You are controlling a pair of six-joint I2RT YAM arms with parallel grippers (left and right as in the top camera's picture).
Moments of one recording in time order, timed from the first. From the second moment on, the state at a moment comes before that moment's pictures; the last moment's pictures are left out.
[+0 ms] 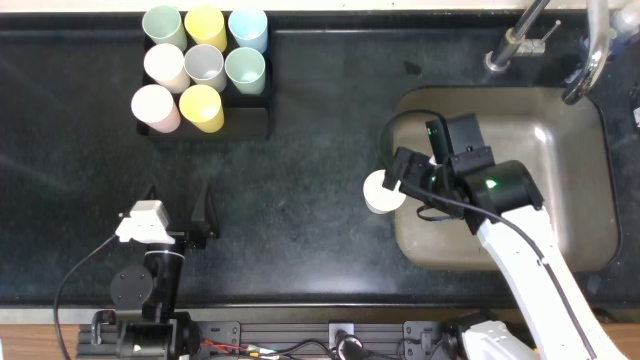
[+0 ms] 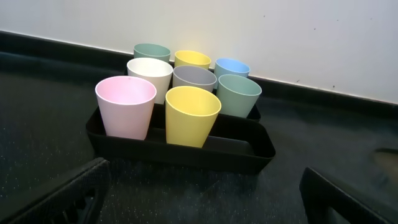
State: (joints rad) left arm 0.02 0.01 0.01 -0.07 0.09 -0.20; right arm 0.30 1.26 1.09 -1.04 -0.09 0.67
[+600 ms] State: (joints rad) left arm 0.02 0.01 0.01 -0.07 0.09 -0.20; right arm 0.30 1.39 1.09 -1.06 -0.14 0.62
